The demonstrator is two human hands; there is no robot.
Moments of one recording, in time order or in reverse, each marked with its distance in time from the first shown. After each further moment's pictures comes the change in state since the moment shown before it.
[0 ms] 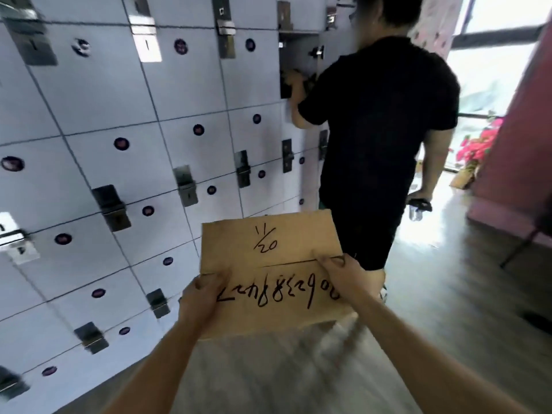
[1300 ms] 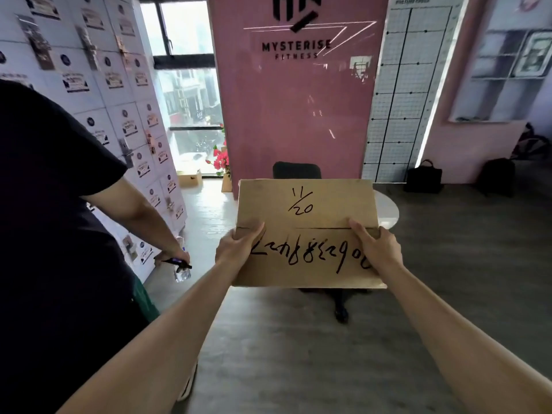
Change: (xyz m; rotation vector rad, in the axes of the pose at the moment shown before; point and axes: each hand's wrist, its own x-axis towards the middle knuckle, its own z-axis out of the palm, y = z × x) left_hand -0.159 0.326 0.797 0.098 -0.955 0.384; right_hand 0.157 0.251 -0.662 0.062 0.963 0.418
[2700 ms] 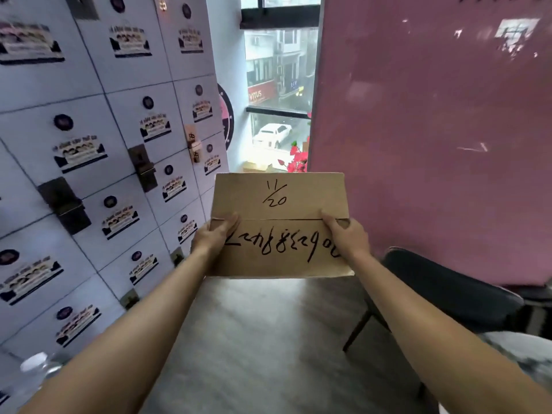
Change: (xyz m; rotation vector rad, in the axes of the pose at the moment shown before) left_hand 0.911 0.050 -0.076 -0.084 0.403 -0.178; right_hand 0.723 -0.279 0.690 0.033 -0.497 -0.192
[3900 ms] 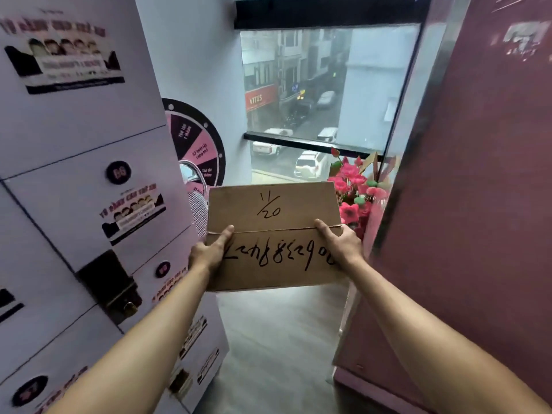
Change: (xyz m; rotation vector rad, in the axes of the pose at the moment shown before) left_hand 0.804 0.182 0.190 -0.059 0.084 -0.091; right_hand 0.809 -0.127 0.289 -0.062 -0.014 0.023
